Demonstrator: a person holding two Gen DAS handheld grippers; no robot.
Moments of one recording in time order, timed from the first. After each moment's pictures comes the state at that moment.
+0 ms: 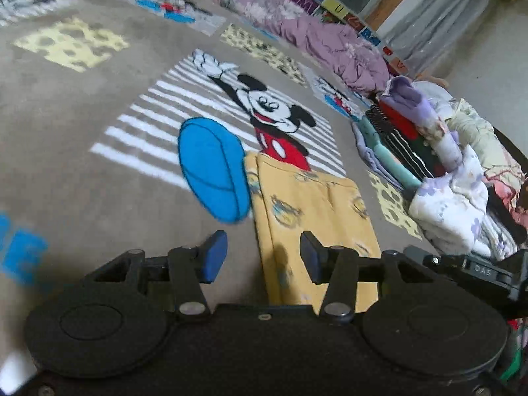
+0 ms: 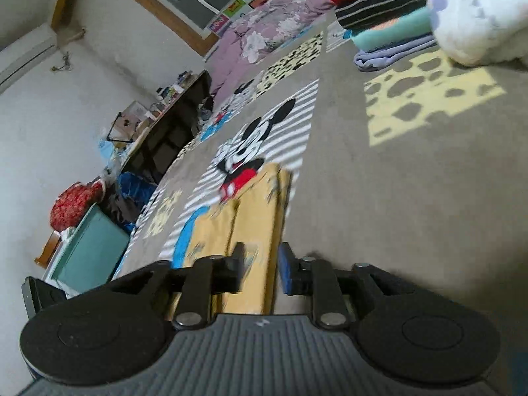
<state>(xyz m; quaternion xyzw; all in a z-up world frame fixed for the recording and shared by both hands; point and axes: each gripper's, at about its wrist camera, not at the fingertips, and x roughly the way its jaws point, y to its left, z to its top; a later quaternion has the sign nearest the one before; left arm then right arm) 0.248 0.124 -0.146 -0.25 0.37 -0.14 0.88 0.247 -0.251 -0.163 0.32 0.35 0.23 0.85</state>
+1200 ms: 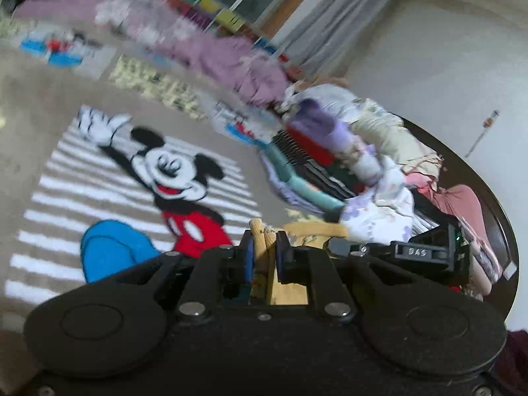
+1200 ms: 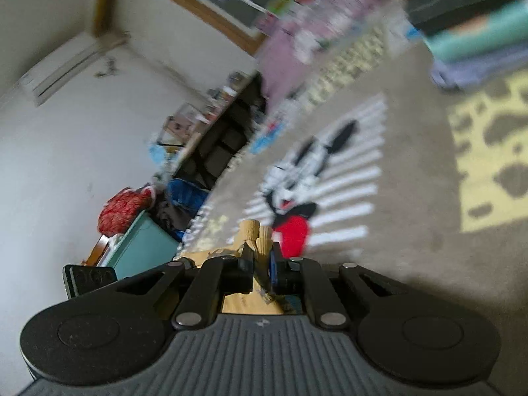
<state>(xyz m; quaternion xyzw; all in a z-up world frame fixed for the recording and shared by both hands) 0.293 0.129 -0.107 -0.21 0.27 -0.33 0.88 0.306 -0.245 -0.145 0.35 0.29 0.34 0.82</state>
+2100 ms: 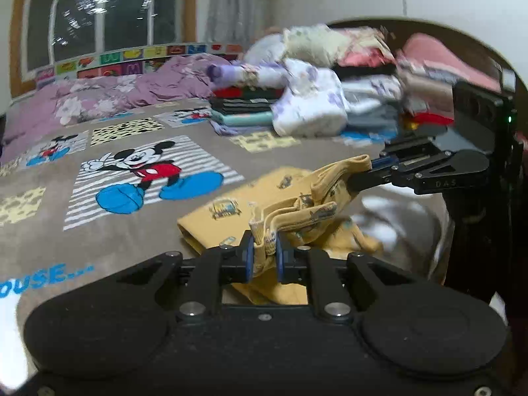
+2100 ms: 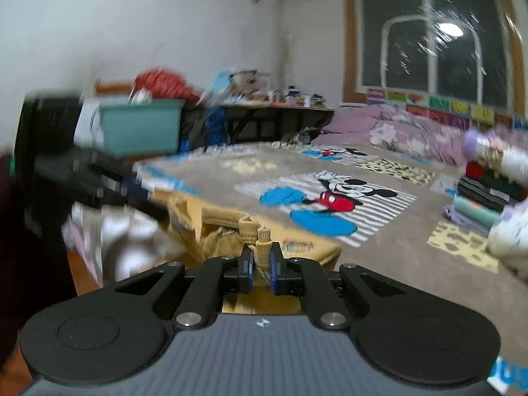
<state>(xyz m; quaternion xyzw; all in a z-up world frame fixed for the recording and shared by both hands) 0.032 0.080 -0.114 0.10 0.22 -0.33 0.91 0.019 -0.206 -0.107 -0.09 0.15 0.36 0.92</state>
